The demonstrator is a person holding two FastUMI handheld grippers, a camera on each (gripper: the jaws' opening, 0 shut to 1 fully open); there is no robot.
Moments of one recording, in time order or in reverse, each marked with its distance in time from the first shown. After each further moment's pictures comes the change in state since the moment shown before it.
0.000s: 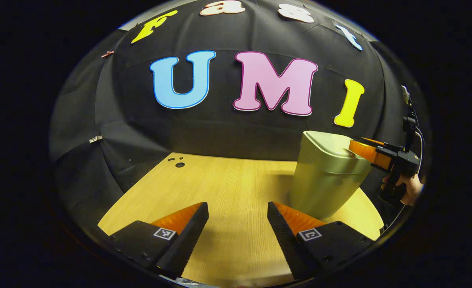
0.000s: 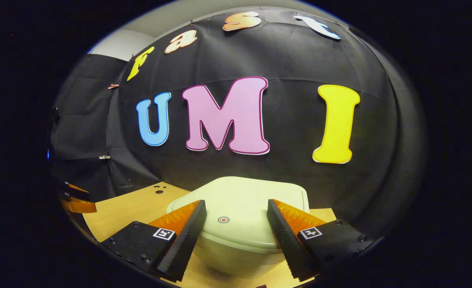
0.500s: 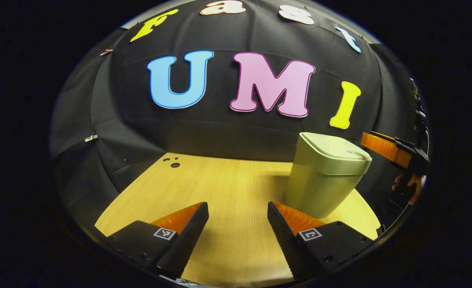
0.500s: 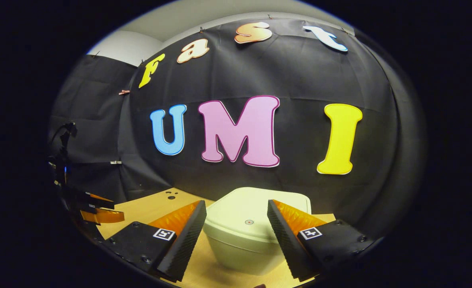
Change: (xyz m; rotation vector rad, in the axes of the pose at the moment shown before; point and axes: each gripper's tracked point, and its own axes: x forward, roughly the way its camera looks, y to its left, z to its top) left arm 0.002 -0.001 0.005 -0.004 -0.009 -0.051; right arm -0.053 0.043 0.036 -0.006 -0.020 0.042
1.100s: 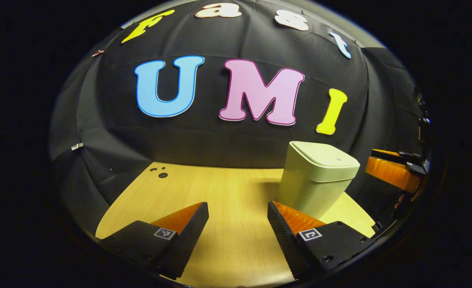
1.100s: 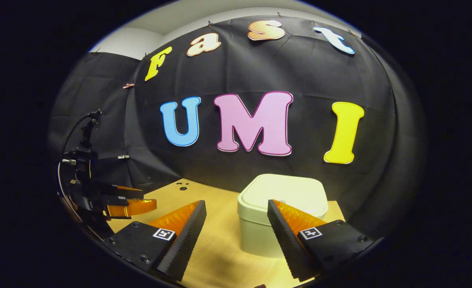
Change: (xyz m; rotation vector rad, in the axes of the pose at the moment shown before) left arm 0.005 0.012 0.026 0.030 -0.052 -0.142; right arm -0.038 0.076 -0.013 0.029 0.112 -0.017
